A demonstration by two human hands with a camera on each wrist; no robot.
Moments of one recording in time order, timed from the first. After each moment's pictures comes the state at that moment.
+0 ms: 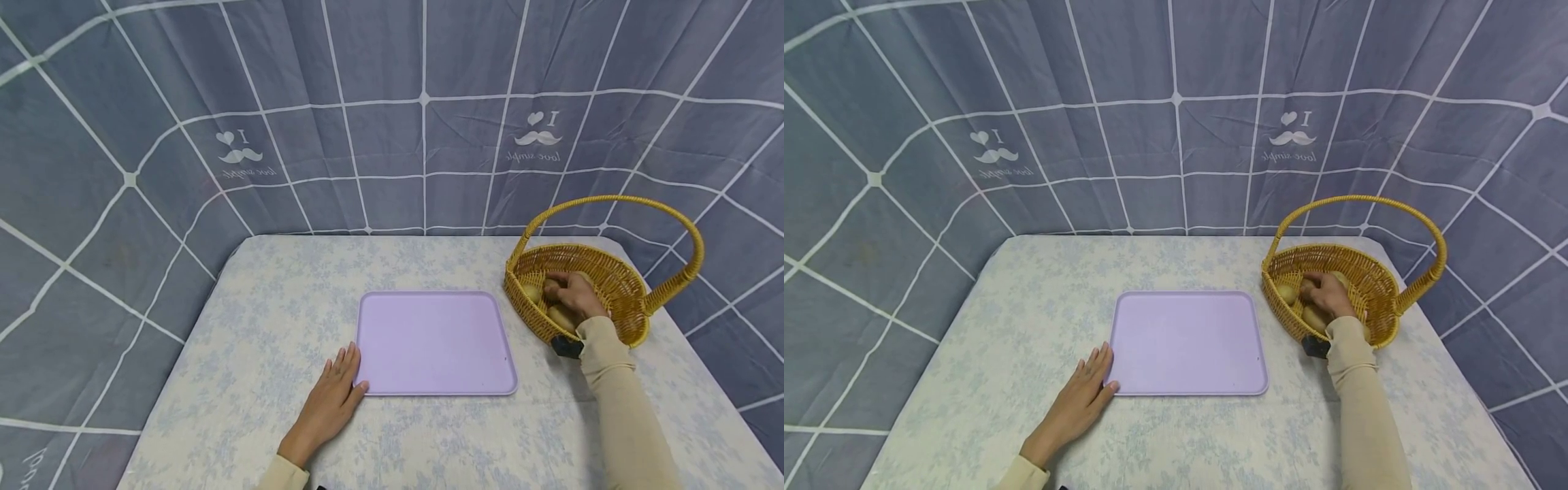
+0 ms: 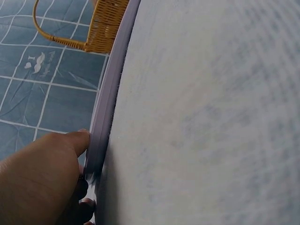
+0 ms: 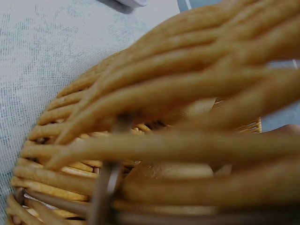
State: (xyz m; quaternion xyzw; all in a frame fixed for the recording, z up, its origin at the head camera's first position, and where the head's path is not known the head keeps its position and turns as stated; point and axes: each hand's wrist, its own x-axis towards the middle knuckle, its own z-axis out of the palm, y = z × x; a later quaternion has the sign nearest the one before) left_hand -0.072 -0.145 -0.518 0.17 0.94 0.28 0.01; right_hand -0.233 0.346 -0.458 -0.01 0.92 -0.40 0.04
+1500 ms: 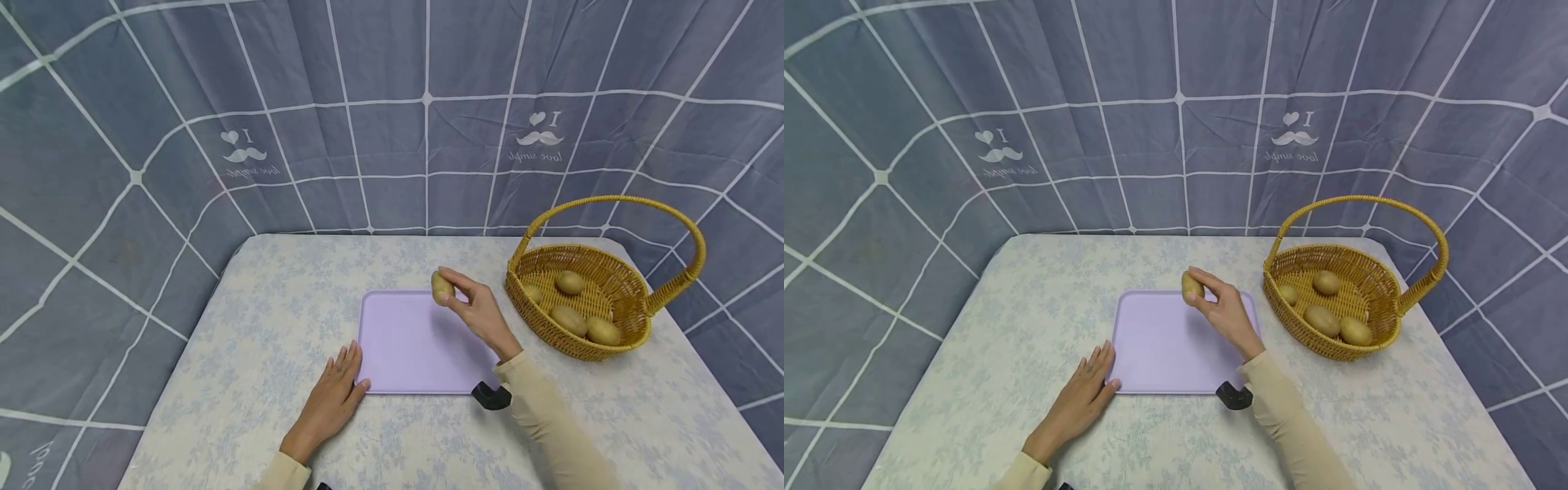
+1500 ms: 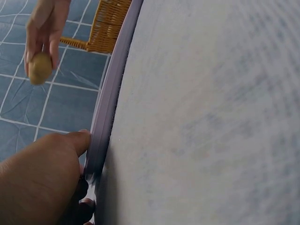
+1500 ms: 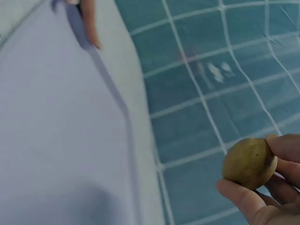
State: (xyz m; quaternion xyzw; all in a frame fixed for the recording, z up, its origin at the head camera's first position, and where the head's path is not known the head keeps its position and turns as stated) left_hand -0.072 -0.145 -0.521 0.17 0.94 0.29 -0.01; right_hand -0.175 0.148 -0.423 -0.19 0.77 -0.61 -0.03
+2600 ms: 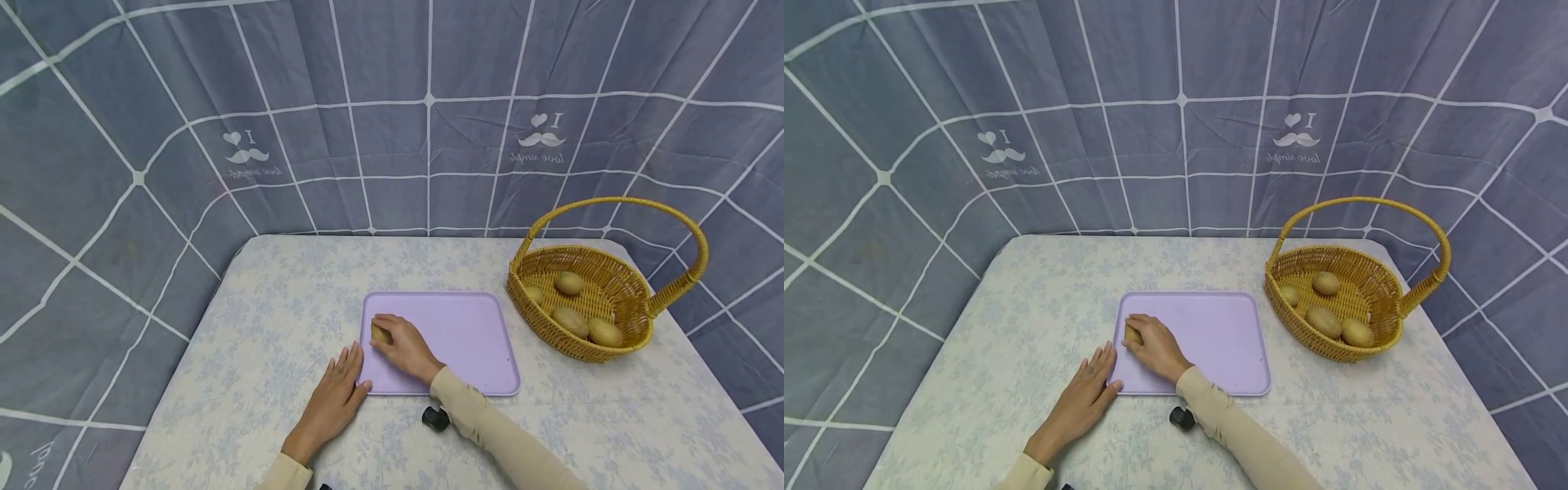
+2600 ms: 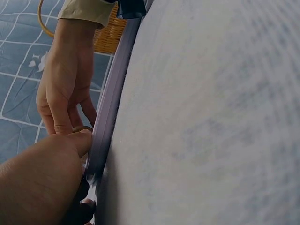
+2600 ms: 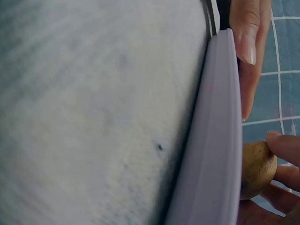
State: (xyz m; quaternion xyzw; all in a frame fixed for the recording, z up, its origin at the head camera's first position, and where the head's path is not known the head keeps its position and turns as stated) left_hand -0.072 -0.145 -0.521 0.17 0.94 0.28 -0.01; right_hand -0.162 0.035 -0.493 -0.25 0.89 -0.38 0.01
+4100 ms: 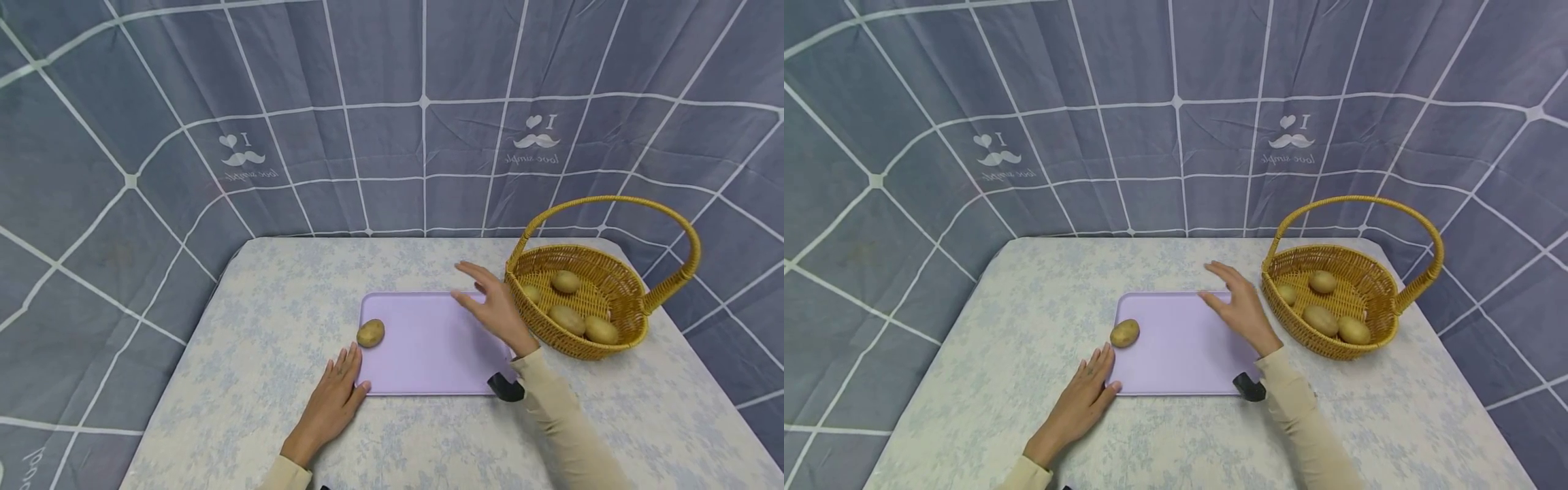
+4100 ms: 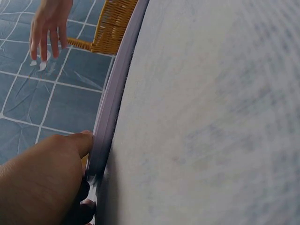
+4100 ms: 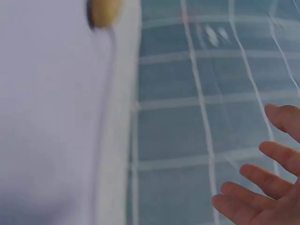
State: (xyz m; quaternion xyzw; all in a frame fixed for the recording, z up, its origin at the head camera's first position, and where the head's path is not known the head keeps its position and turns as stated) left_hand -0.072 -0.146 -0.522 0.16 0.94 0.29 0.00; right_hand -0.174 0.170 -0.410 -0.19 0.86 -0.46 -0.11
